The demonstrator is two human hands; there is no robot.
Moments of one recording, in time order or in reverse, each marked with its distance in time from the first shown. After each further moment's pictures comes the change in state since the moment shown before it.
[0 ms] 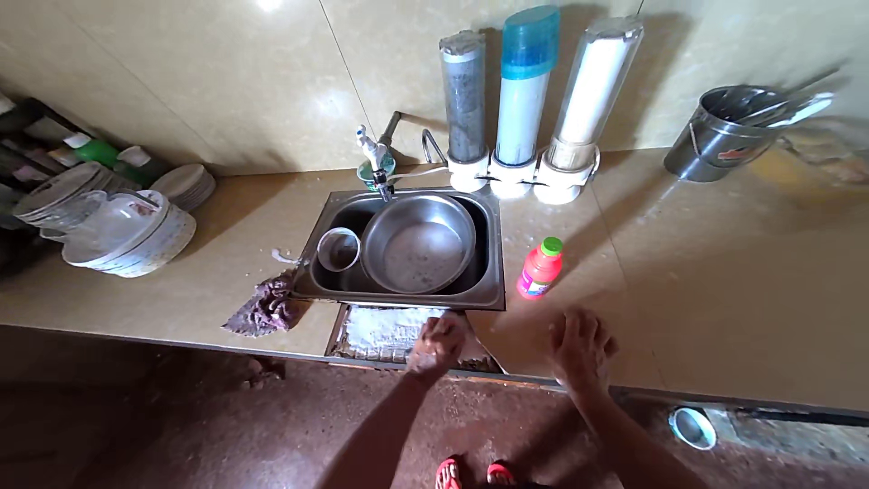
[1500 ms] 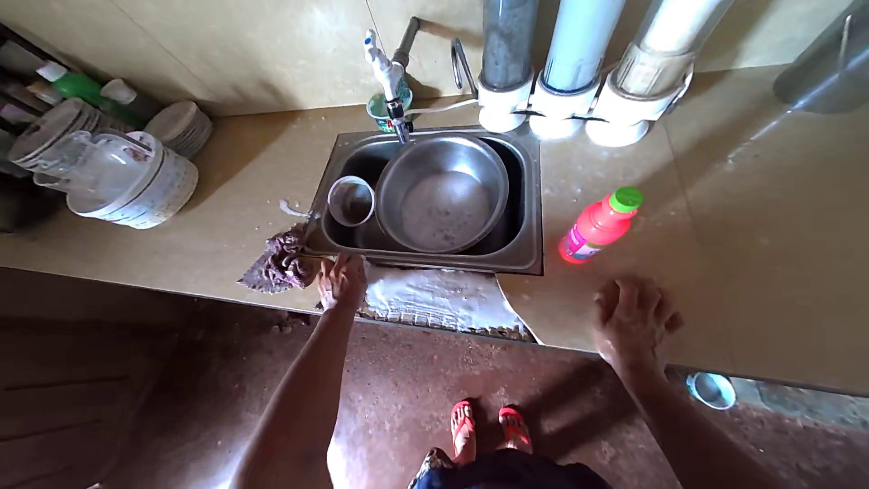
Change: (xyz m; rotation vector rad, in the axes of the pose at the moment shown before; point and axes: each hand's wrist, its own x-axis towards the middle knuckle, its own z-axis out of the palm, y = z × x) left_hand -0.011 -0.140 -0.115 0.424 -0.226 -0.742; right_hand -0.003 0.001 0.006 -0.034 0.073 -0.036
